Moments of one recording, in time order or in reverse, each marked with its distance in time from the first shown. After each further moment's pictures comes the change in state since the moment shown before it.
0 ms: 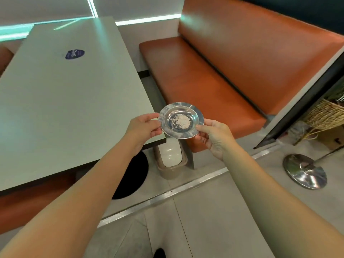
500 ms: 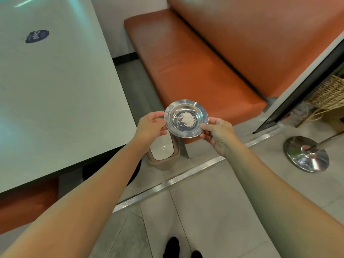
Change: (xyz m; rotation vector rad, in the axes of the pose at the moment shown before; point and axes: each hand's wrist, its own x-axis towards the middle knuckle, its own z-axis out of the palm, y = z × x) left_hand 0.075 -0.058 0.084 0.187 0.009 -0.050; right_hand 0.086 0.026 -0.072 -0.005 0.113 0.084
